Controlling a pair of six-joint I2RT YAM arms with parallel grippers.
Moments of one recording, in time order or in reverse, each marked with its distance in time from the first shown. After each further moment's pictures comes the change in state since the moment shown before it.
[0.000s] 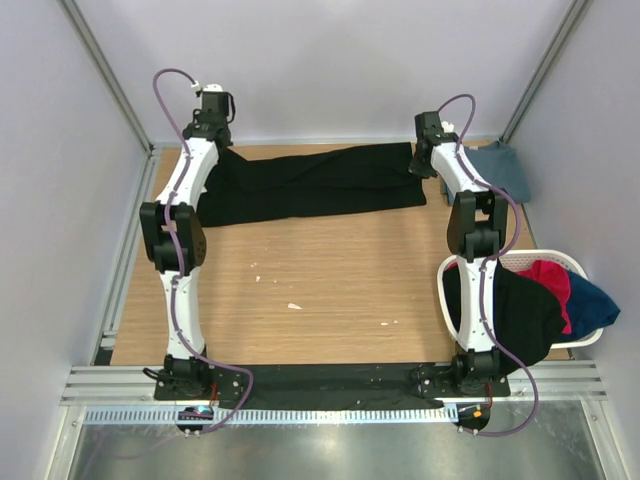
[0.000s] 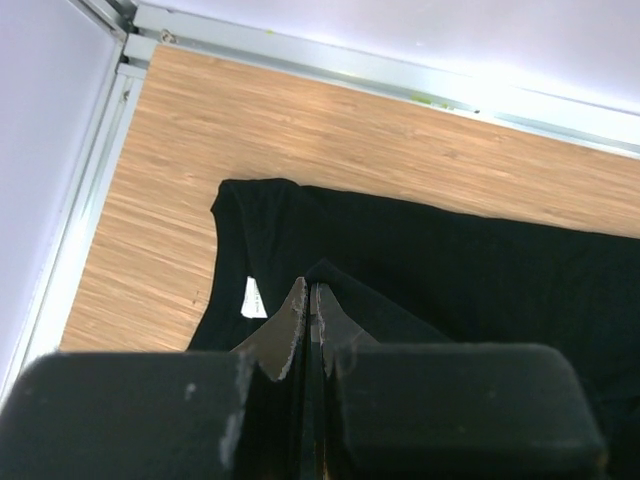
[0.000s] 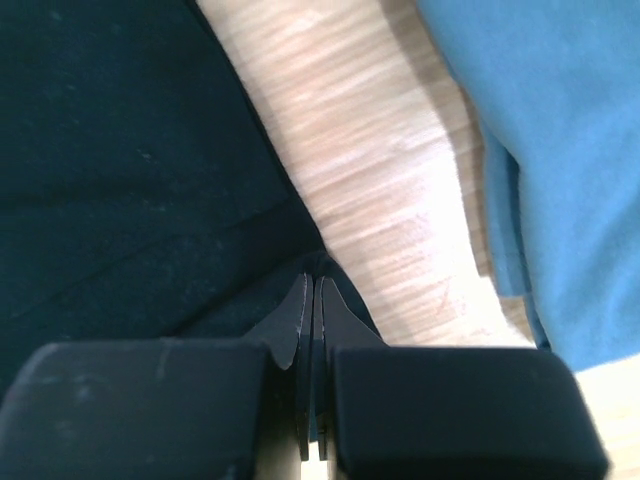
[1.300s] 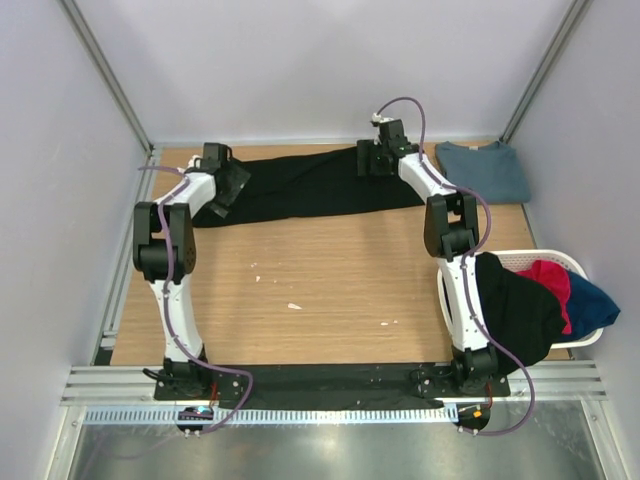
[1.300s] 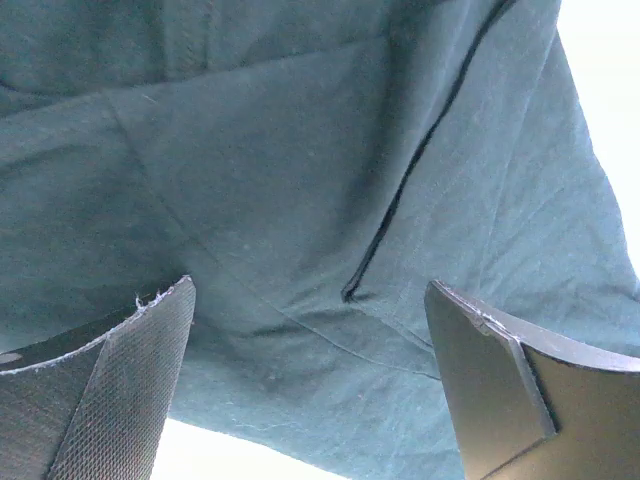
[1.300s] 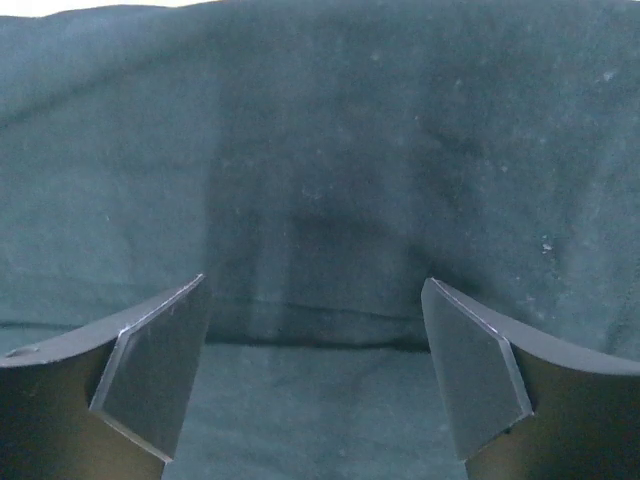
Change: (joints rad) left arm 0.042 -0.118 -0.589 0.148 0.296 -0.907; right arm 0.144 0.150 0.076 0.284 -0.297 -0.329
